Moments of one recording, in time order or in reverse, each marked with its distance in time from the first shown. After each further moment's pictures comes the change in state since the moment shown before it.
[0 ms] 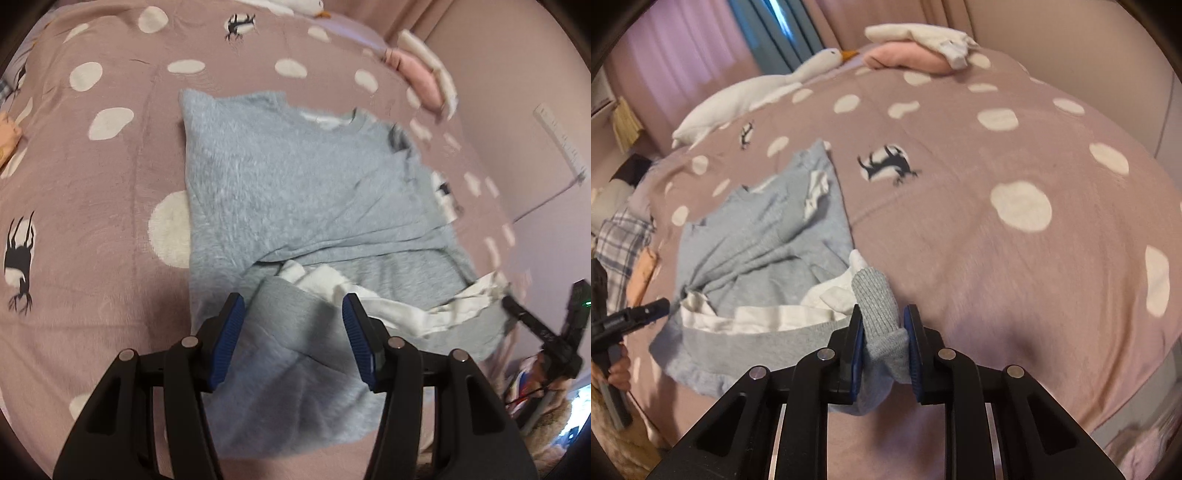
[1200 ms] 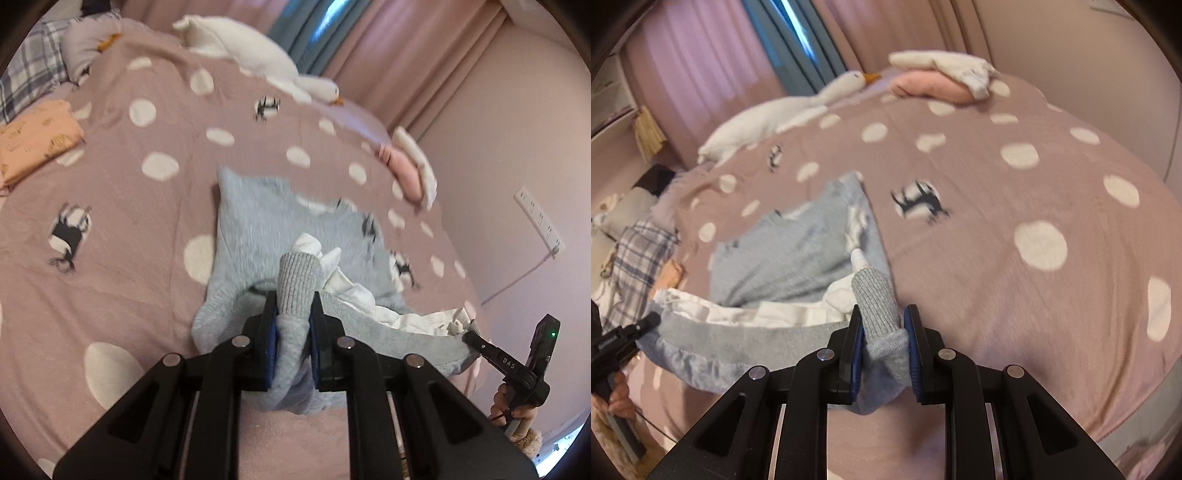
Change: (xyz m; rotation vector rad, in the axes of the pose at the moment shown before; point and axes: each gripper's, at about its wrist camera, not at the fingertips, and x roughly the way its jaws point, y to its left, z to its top) left arm -0.114 0.000 -0.040 -0.186 -0.357 -0.079; right arm -0.033 0.022 0.020 -0.046 -0.107 0.083
